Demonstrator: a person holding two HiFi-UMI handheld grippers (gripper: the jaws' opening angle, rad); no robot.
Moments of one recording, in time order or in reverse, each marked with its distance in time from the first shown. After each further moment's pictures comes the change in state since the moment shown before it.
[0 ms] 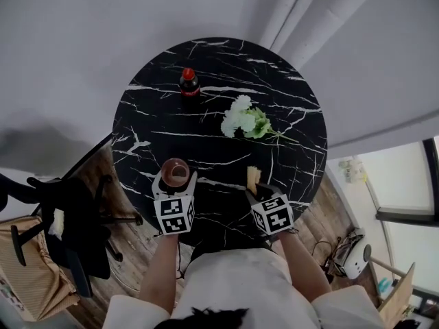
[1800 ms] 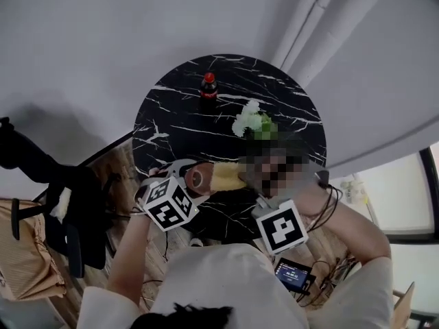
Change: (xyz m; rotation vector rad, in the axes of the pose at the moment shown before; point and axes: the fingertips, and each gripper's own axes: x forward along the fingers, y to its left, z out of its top) left arm -0.113 -0.086 0.040 0.837 0.278 -0.553; right arm -0.162 0.137 0.131 -1.916 -0.071 -0.150
